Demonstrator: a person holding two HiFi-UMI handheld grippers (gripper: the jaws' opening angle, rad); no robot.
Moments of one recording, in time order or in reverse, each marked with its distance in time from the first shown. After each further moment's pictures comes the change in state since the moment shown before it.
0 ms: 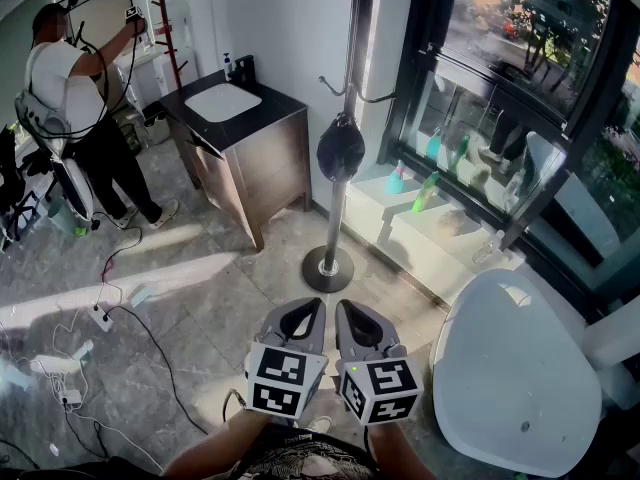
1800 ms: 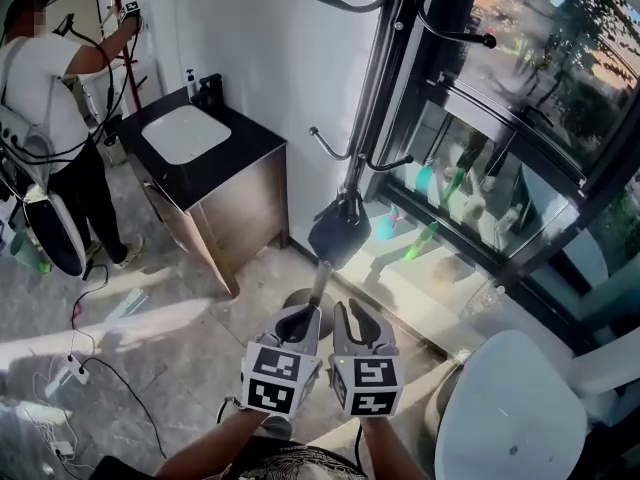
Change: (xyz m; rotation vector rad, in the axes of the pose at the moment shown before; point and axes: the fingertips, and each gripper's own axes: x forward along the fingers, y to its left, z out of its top) left arm 0.208 0.148 0.061 -0.068 0.054 -0.115; right arm 0.238 -0.118 0.059 -0.094 0.076 -0.228
